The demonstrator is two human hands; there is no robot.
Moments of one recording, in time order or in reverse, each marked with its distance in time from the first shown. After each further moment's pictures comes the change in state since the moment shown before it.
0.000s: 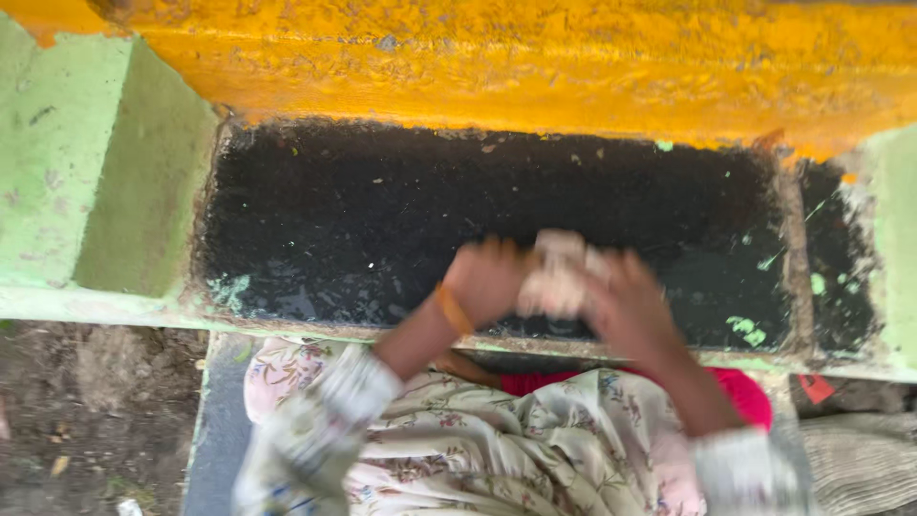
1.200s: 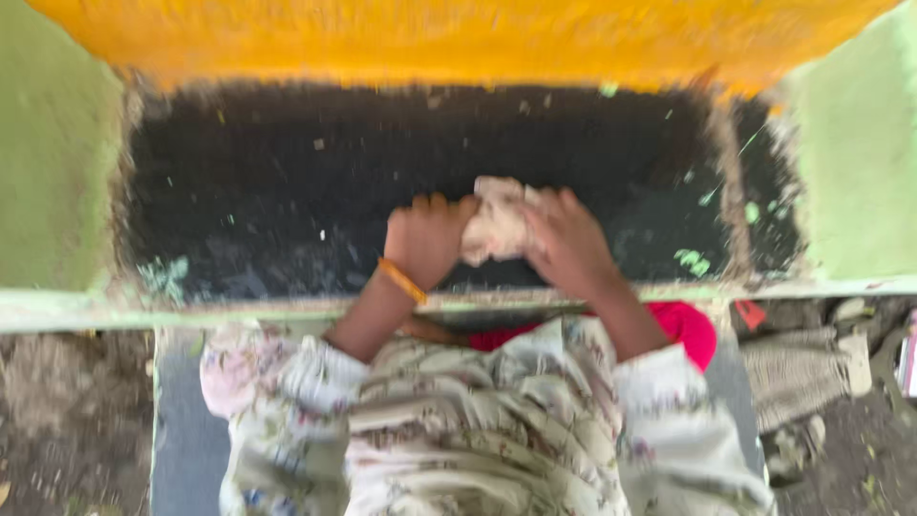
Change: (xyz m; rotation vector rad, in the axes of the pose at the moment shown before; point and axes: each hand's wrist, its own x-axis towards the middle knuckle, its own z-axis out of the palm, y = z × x) left_hand -0.043 0.007 -0.005 0.063 0.034 -0.126; right_hand -0.008 -0.001 0.030 0.159 -0.027 0.078
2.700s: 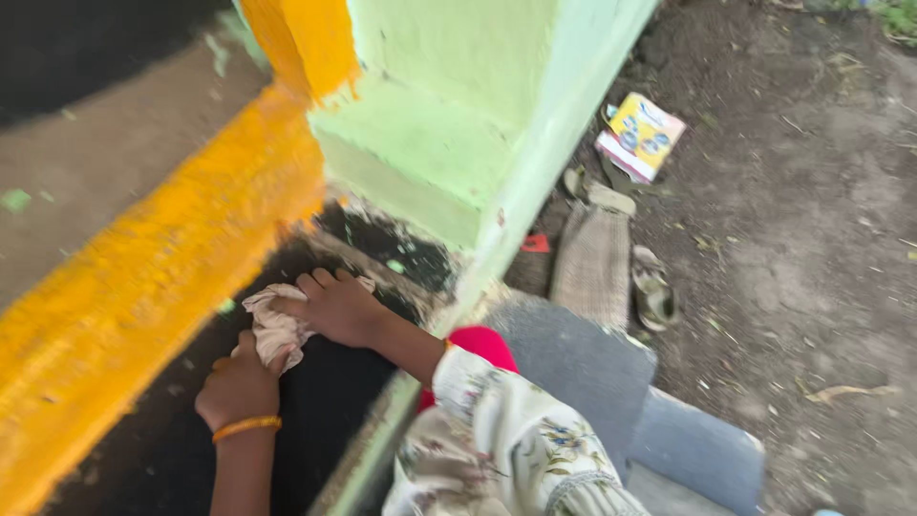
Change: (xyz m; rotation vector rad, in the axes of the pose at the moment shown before) left_hand 0.185 0.102 0.064 0.199 -0.262 0.029; right_hand -0.008 0.118 -0.057 -0.363 0.465 0.306
